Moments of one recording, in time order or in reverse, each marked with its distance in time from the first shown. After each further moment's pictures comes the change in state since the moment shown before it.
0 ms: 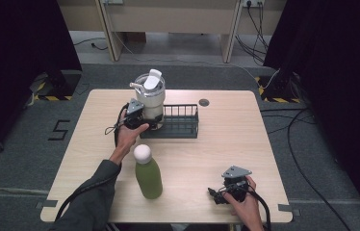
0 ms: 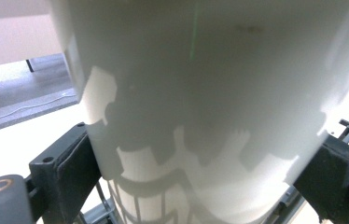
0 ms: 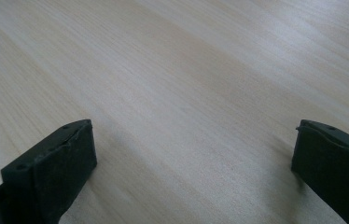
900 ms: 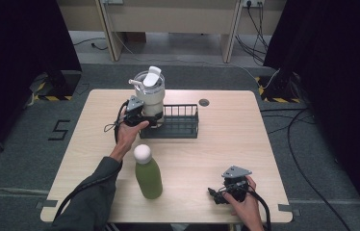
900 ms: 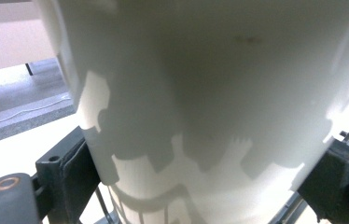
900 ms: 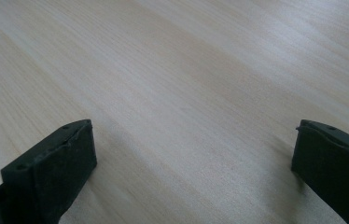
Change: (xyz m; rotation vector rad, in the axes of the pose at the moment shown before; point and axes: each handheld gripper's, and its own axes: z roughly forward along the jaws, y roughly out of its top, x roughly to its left) left arm 0.002 0.010 0.001 0.013 -0.005 0.020; right arm 0.000 0.000 0.000 0.000 -0.001 0.001
